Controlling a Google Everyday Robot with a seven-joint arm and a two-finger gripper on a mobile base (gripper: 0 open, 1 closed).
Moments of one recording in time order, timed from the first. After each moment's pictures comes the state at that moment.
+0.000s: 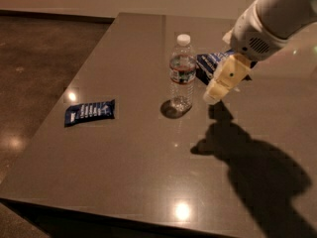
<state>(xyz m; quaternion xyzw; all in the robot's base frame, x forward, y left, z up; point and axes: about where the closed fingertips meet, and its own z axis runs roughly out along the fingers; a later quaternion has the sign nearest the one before) 0.529 -0.139 0.955 -0.55 0.79 0.05 0.26</state>
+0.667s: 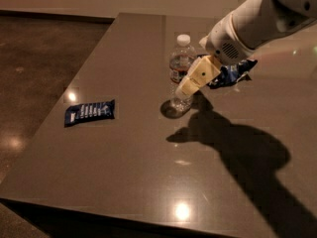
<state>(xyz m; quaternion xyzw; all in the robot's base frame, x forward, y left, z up) 0.560 -0.084 0.937 -0.53 0.77 0.13 0.32</state>
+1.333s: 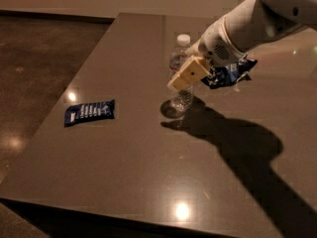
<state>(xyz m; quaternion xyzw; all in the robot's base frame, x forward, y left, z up) 0.570 -0.067 0.929 -0.53 0.77 0.16 0.33</state>
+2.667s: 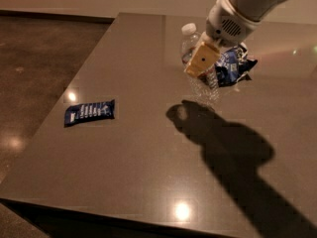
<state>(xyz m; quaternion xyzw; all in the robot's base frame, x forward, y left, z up) 0.555 -0.094 0.960 -0.55 0.80 0.09 0.23</state>
